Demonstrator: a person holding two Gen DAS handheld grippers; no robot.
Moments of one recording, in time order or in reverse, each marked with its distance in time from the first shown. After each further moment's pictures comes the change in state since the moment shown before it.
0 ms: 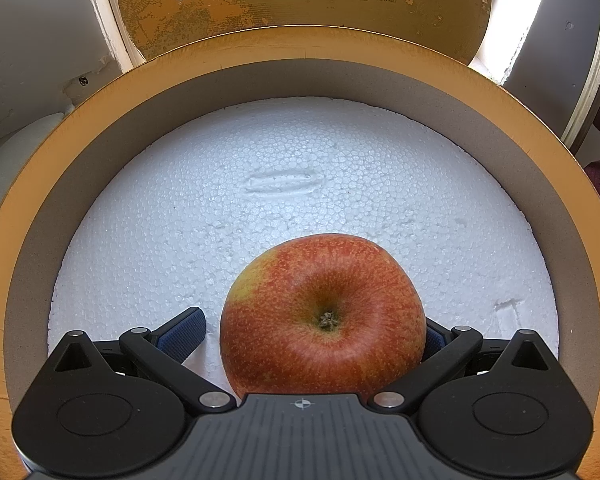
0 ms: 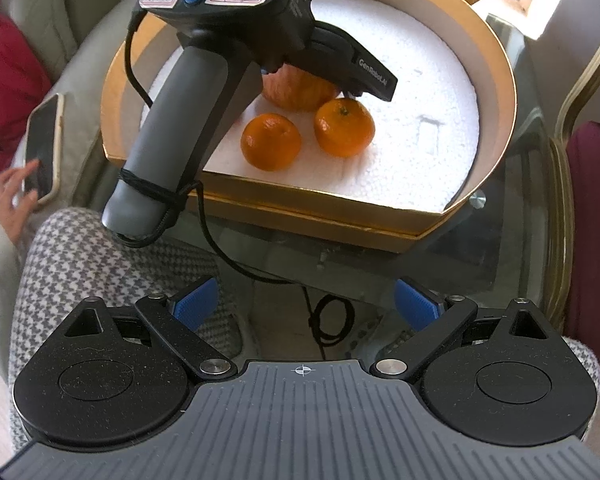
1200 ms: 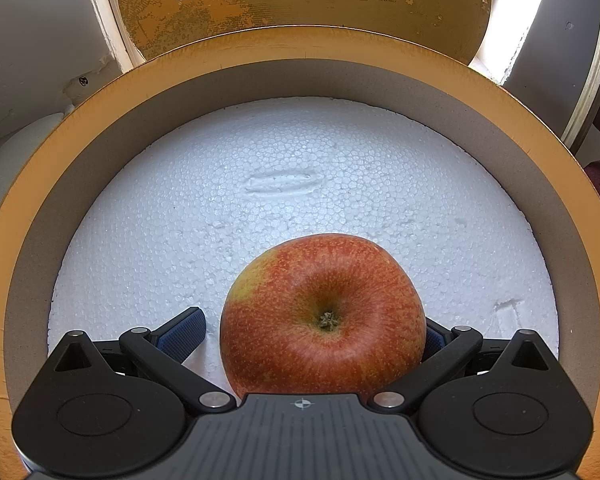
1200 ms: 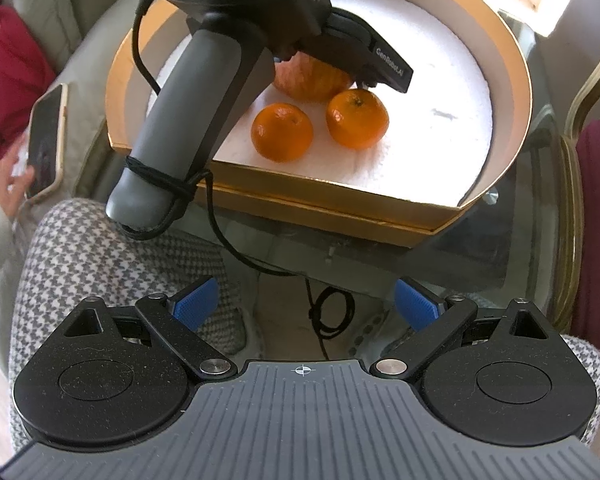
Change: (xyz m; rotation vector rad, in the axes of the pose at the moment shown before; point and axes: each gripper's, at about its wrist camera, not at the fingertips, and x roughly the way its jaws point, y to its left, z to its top) left arm 0.000 -0.009 0.001 0.005 0.000 -0.006; right arm 0.006 0.005 0.000 -0.005 0.014 0.014
